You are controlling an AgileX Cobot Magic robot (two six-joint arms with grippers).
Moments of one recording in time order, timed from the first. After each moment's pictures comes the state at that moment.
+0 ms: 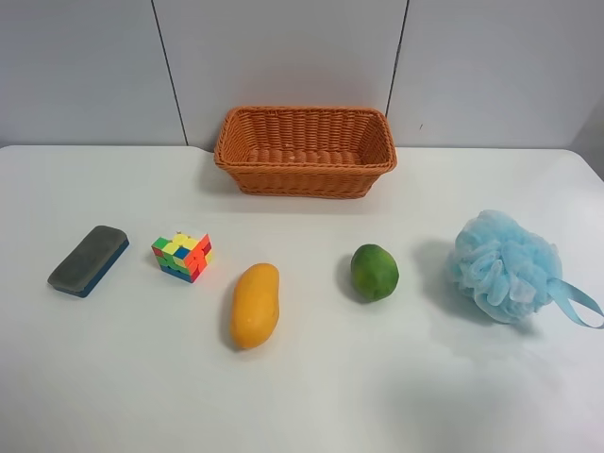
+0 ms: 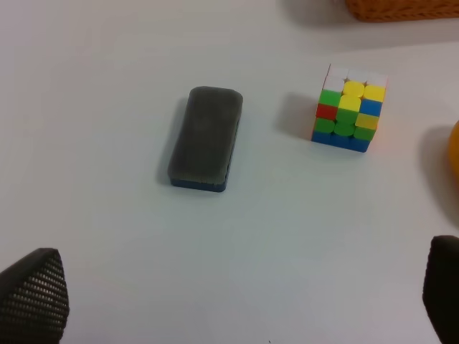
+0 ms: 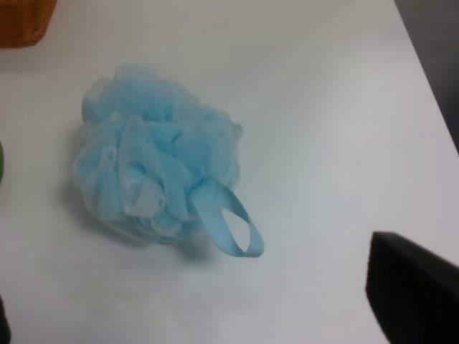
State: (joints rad) left arm -0.01 -0.01 -0.51 -0.07 1.07 0.10; right arm -0.02 0.00 -0.48 0.02 1.06 -0.05
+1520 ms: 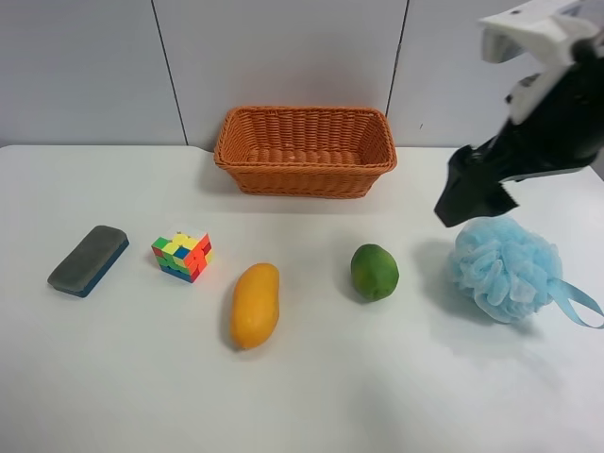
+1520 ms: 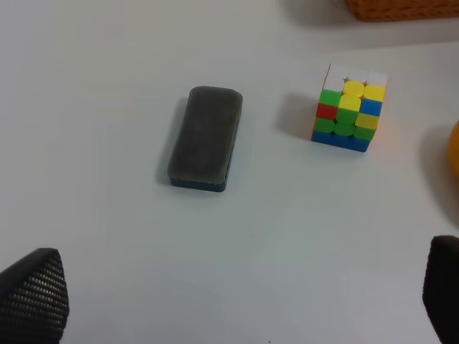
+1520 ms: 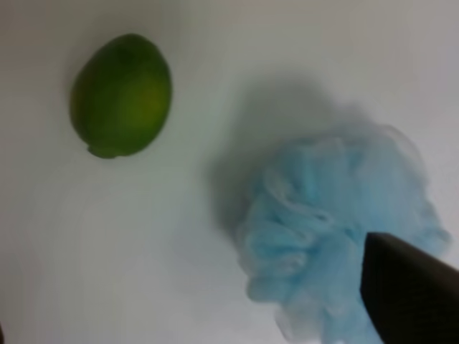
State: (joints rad) left arm -0.01 -0.01 -0.51 -0.07 1.07 0.10; right arm 0.41 1.27 -1.04 0.04 1.00 -0.14
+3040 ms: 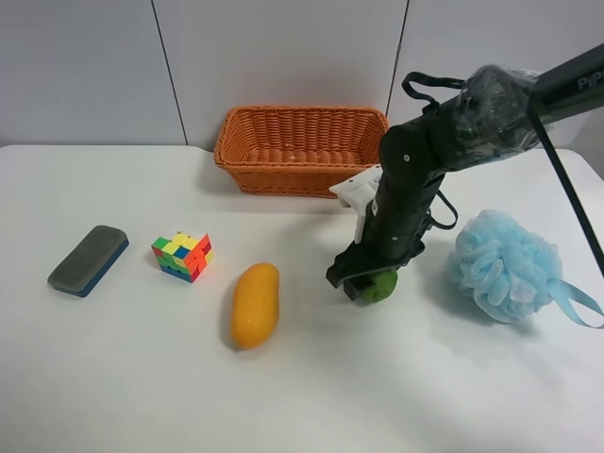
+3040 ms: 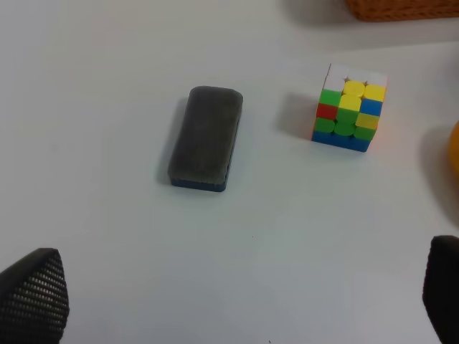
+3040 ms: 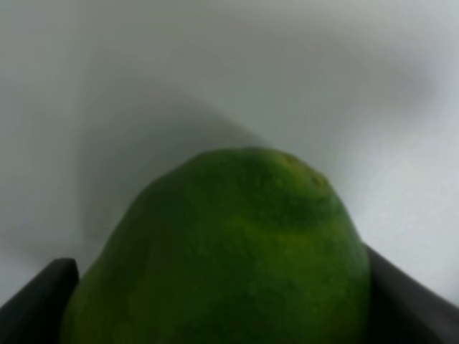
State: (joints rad) left arm -0.01 -0.01 -0.51 -0.07 1.07 0.10; right arm 0.53 1.96 -1.09 -0.02 0.61 0.03
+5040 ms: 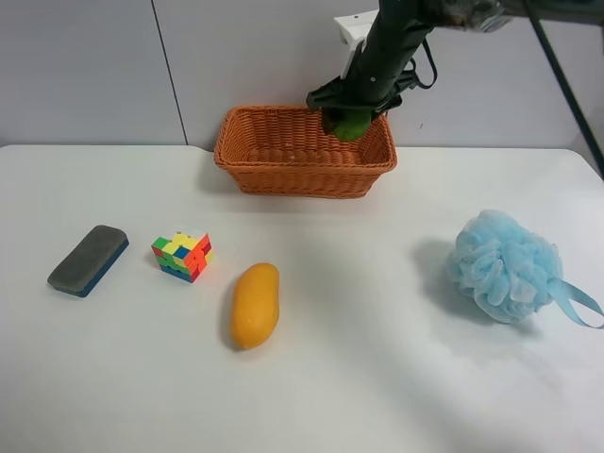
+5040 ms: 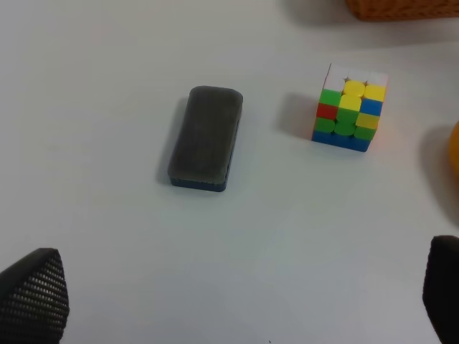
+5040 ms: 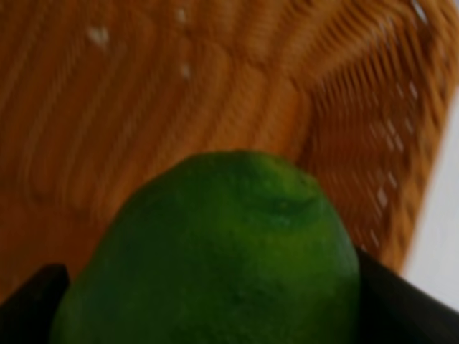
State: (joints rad) left arm -0.01 -0.01 -0.51 -0.07 1.07 0.10; right arm 0.37 2.17 -1.90 -0.02 0.81 0.03
